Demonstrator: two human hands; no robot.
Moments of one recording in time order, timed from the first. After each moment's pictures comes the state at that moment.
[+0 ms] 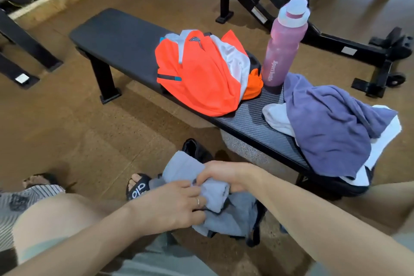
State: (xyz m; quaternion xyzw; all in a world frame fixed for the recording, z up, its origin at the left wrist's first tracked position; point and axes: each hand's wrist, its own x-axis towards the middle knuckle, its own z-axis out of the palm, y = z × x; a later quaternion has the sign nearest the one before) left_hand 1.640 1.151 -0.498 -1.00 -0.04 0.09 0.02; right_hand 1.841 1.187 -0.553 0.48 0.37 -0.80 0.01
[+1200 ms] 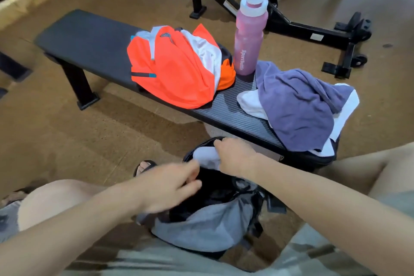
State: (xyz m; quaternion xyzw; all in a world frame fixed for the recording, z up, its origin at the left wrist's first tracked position) left_hand 1.683 1.153 -0.448 -0.86 -0.36 0.18 -0.31; right_hand 1.894 1.158 -0.529 0.64 0.72 -0.24 0.09
